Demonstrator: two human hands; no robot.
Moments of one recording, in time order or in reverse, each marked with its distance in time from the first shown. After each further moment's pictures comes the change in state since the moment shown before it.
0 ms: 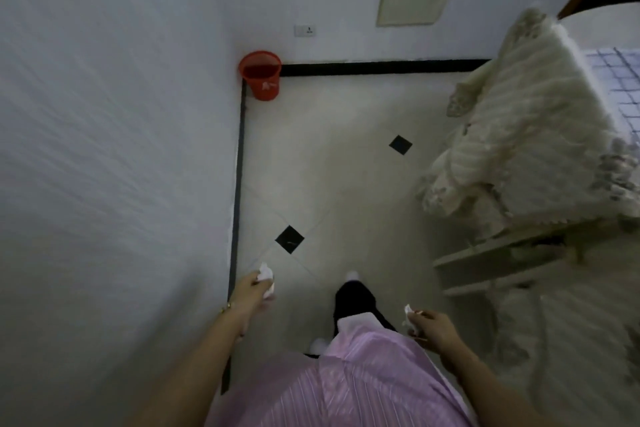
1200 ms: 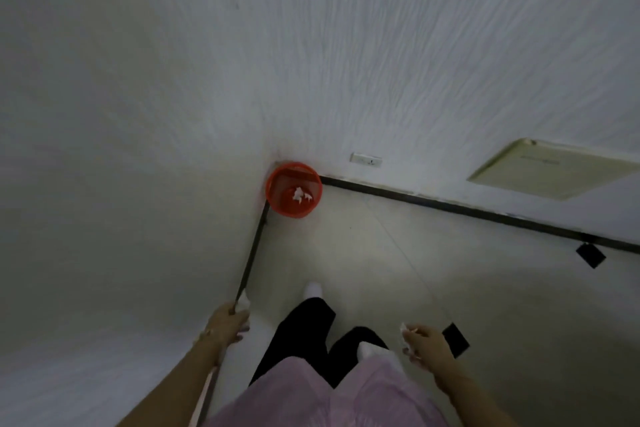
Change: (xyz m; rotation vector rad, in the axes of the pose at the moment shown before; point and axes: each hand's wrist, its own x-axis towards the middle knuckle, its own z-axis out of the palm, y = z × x) left_hand 0.476 0.579 -0.113 -0.220 0.178 -0.194; right_hand 0.445 -0.735 0.125 -0.308 -0.114 0.041
